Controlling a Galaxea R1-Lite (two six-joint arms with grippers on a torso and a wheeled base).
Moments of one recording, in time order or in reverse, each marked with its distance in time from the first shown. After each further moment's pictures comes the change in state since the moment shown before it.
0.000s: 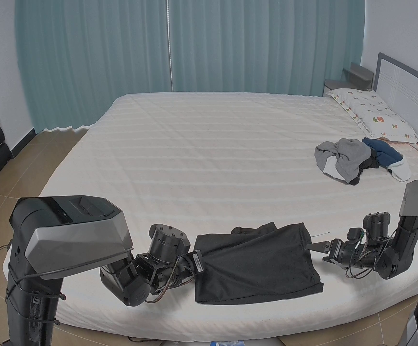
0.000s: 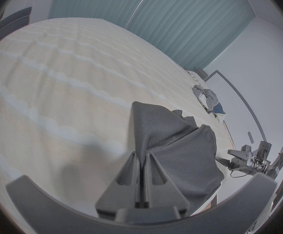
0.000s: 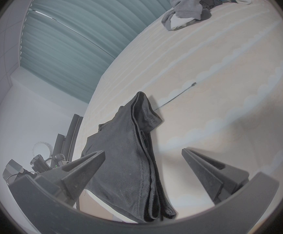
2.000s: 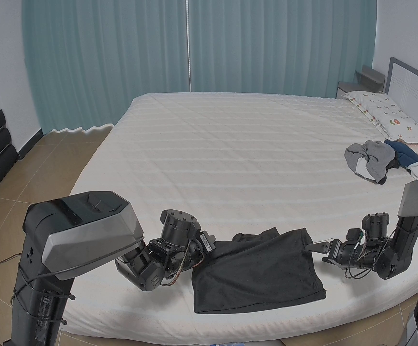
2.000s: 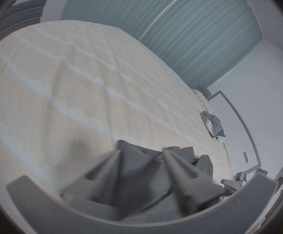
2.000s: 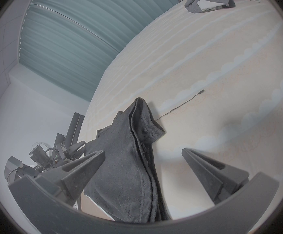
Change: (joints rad) left arm 0.005 0.068 -0.223 0.078 0.036 -0.102; right arm 0.002 0.014 -0.008 0.000 0.000 0.000
